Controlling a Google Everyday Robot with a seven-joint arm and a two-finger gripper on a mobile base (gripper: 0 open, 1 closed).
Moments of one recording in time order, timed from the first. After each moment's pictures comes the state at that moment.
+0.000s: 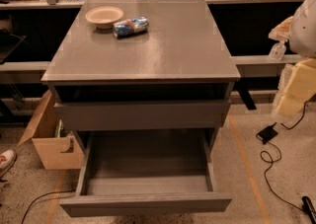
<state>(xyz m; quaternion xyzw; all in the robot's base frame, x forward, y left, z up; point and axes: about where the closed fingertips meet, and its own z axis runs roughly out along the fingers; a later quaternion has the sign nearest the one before) 0.438 -0.217 0.976 -0.60 0.78 -0.03 0.16</state>
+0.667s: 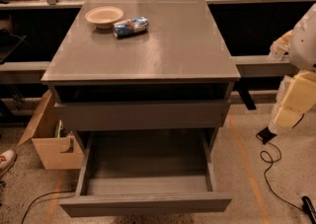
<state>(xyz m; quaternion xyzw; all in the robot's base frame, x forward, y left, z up) 0.427 -0.218 0.958 -0.58 0.80 -0.02 0.15</state>
